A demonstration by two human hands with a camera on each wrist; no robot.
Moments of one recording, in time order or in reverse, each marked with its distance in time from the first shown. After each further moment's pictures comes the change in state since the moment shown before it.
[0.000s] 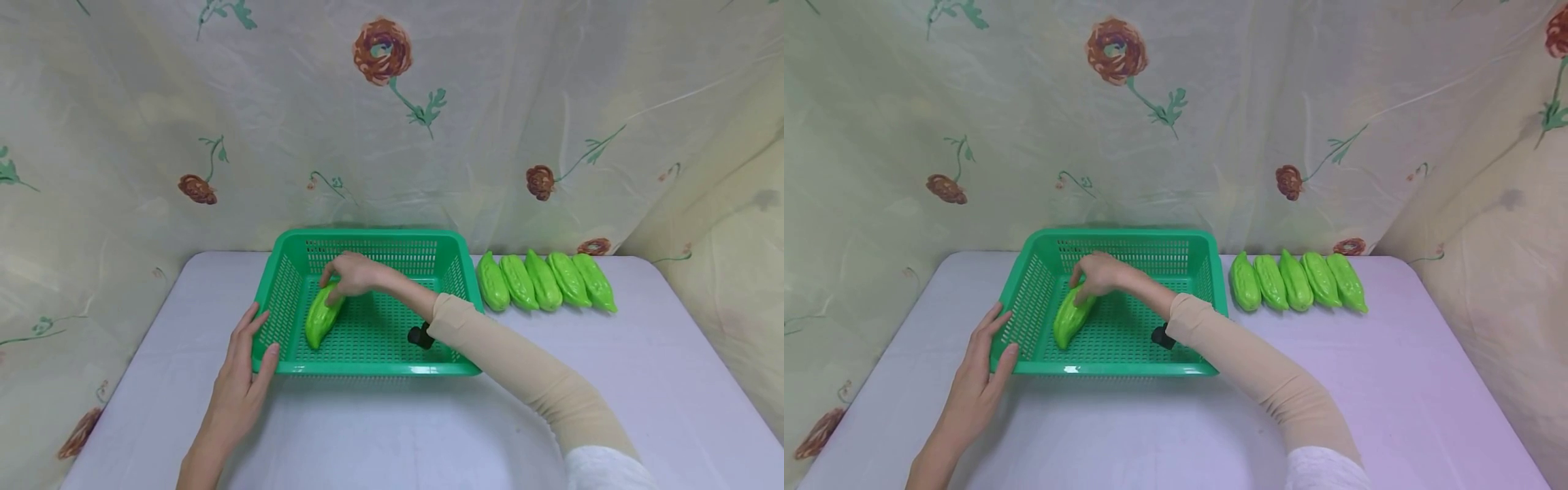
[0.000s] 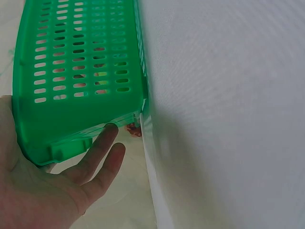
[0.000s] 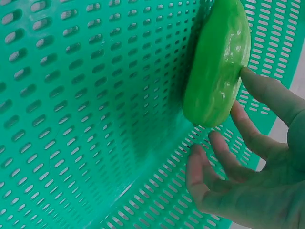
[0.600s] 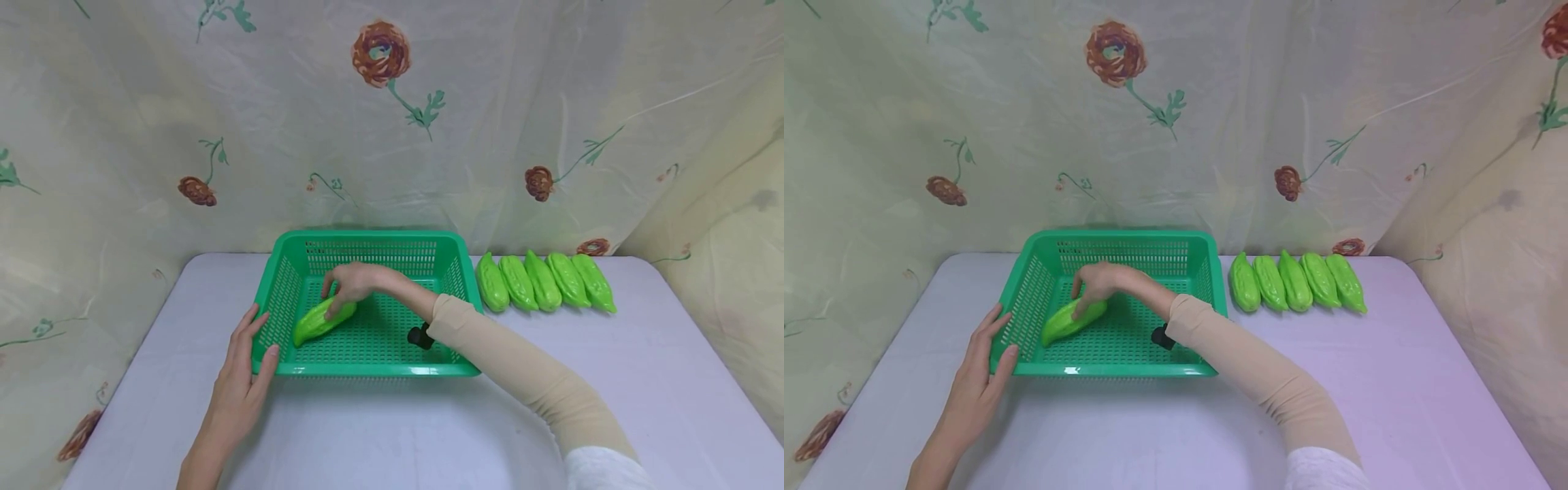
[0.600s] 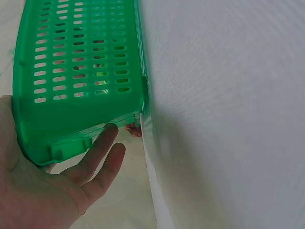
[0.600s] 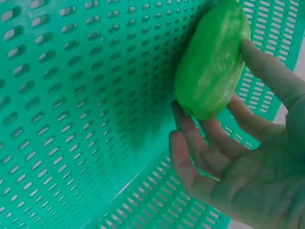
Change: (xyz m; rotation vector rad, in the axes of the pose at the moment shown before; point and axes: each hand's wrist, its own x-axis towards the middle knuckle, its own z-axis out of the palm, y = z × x) left_hand -0.001 0.003 -0.001 -0.010 0.018 0.015; right_hand 0.000 0.003 0.002 -0.001 -0.158 0.021
